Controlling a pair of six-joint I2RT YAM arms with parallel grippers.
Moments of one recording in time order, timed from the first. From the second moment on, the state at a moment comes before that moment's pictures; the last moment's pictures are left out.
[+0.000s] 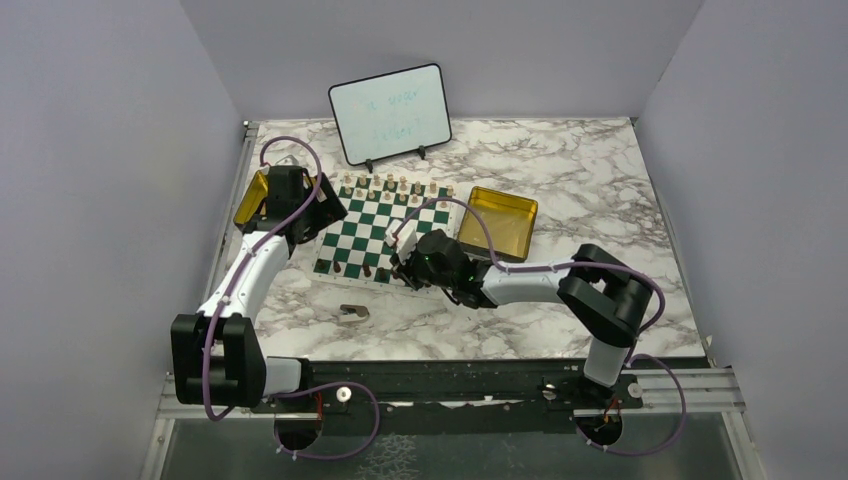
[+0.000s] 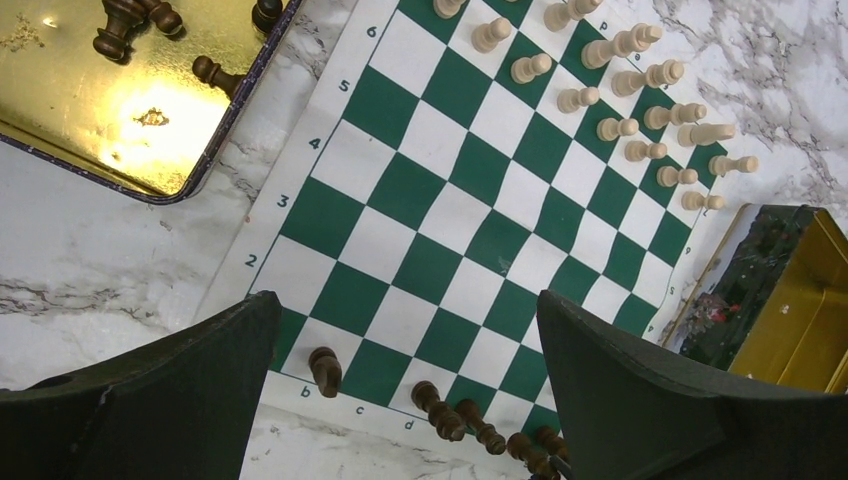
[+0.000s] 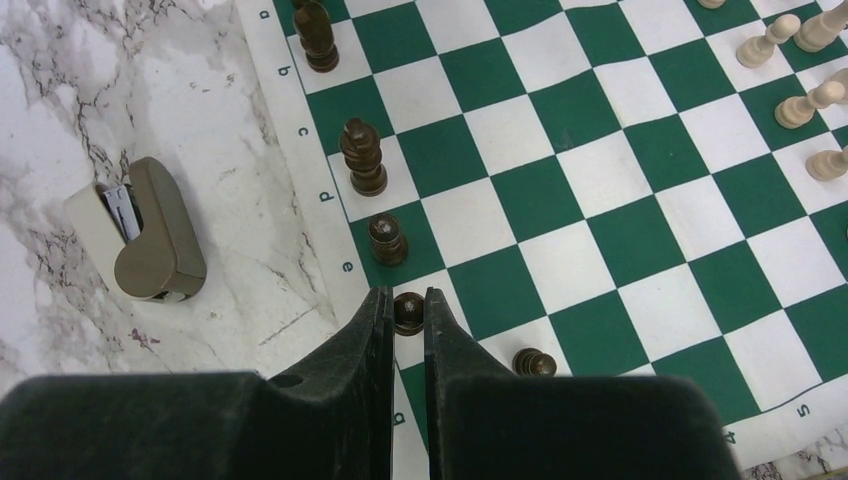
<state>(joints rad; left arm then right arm) -0.06 1.30 0.93 -0.37 0.02 -0.54 1.01 1.81 0.95 0.42 -0.02 -0.08</state>
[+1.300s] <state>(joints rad) -0.05 1.30 0.93 -0.37 0.04 -0.55 1.03 1.86 0.95 0.43 0.05 -0.08</state>
